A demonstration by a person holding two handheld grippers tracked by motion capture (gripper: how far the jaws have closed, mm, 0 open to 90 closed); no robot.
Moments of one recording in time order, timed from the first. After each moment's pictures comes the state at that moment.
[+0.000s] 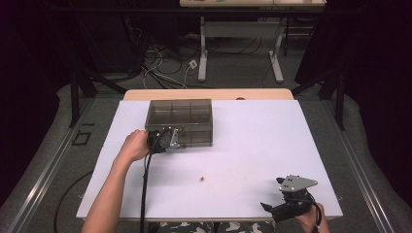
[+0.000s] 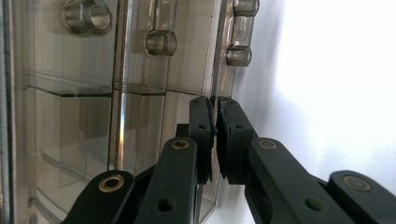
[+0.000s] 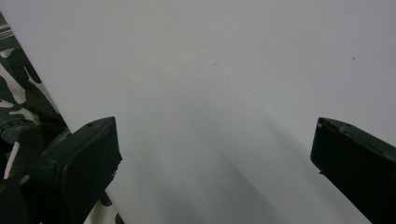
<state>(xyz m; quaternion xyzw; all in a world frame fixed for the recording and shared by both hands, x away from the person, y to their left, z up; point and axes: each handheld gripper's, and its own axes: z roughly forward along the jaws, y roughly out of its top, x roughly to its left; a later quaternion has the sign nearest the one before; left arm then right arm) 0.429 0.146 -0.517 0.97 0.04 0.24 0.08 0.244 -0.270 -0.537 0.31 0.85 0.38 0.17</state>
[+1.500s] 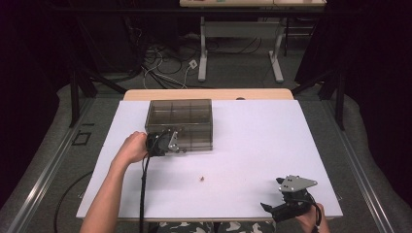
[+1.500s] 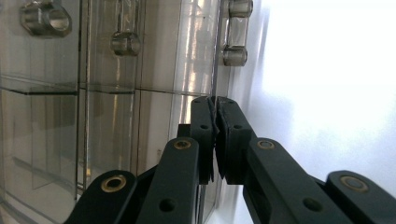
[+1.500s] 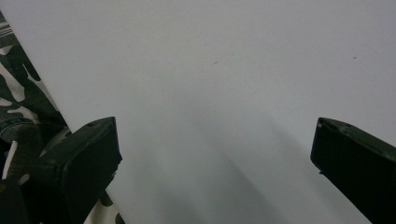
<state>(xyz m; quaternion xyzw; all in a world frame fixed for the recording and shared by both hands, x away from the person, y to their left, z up) 0.420 0.148 -0.514 0.97 0.03 0.20 0.09 0.244 -0.270 -0.538 0.31 0.86 0.37 0.17</state>
